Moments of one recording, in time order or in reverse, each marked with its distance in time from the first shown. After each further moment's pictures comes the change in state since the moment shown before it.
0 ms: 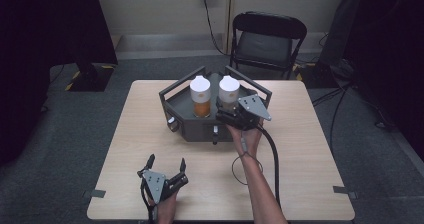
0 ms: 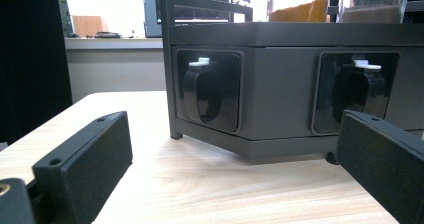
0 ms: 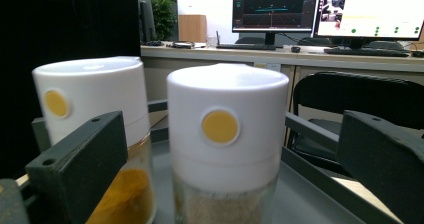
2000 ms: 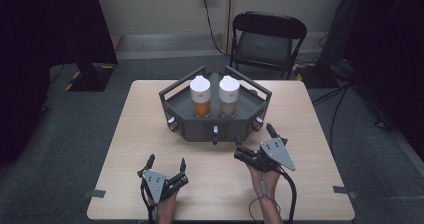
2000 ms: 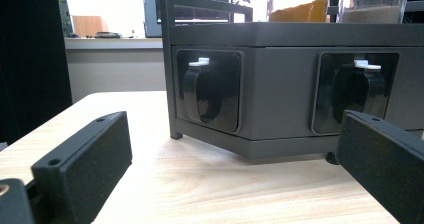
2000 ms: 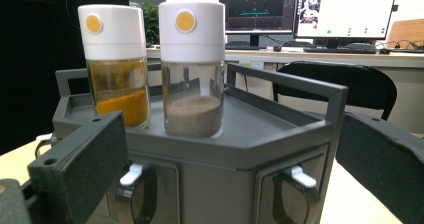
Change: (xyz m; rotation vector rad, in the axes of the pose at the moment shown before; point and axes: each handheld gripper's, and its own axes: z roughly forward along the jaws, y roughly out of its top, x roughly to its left) left arm -0.001 0.000 0.000 -0.001 0.002 -0.002; right arm -0.007 -0.057 -0.100 -0.035 -0.048 0.006
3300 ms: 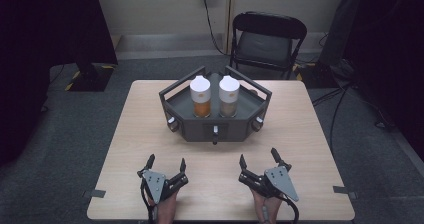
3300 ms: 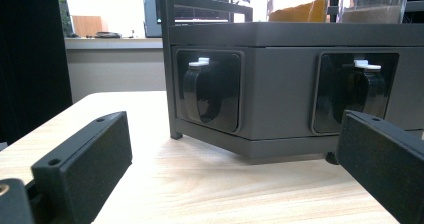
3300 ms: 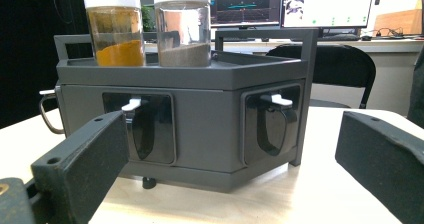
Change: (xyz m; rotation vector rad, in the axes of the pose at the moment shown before) left arm 0.000 0.000 0.000 0.000 0.000 0.000; right arm 0.008 -0.053 -0.047 -0.001 -0.047 0.023
